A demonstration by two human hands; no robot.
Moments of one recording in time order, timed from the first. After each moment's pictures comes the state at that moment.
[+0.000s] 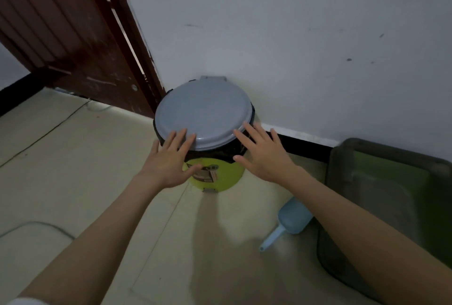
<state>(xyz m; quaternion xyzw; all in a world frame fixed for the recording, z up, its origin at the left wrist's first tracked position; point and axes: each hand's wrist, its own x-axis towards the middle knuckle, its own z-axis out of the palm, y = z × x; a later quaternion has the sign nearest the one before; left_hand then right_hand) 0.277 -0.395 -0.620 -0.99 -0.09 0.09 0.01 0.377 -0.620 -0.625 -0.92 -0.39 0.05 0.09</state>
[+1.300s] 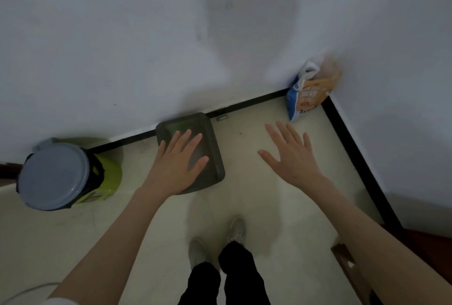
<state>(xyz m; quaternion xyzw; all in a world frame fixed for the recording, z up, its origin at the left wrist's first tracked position) 0.282 -0.893 -0.216 -0.94 0.23 0.24 -0.09 0.210 -1.151 -0.201 -0.97 0.10 0.18 0.14</state>
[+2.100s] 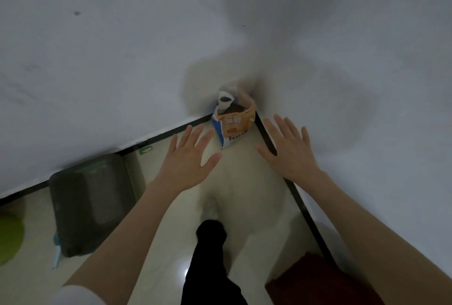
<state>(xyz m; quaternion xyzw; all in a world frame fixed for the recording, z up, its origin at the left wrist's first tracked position) 0.376 -1.343 -0.248 -0.92 0.31 0.23 -0.11 0.295 -1.565 -0.220 -0.96 0.16 0.20 0.10</state>
